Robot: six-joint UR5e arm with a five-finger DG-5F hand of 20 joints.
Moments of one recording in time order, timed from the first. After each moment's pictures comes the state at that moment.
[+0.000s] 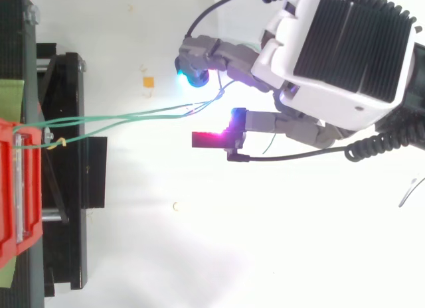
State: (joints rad) arm 0.18 -2.15 -1.23 -3.01 -1.08 -1.23
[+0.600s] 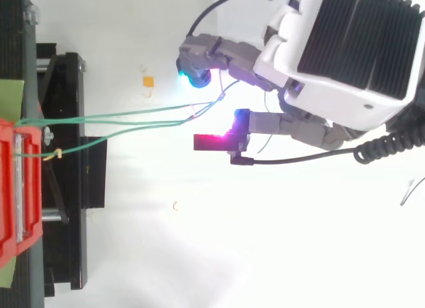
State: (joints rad) arm 0.18 -2.15 -1.16 -3.11 -1.09 -1.21
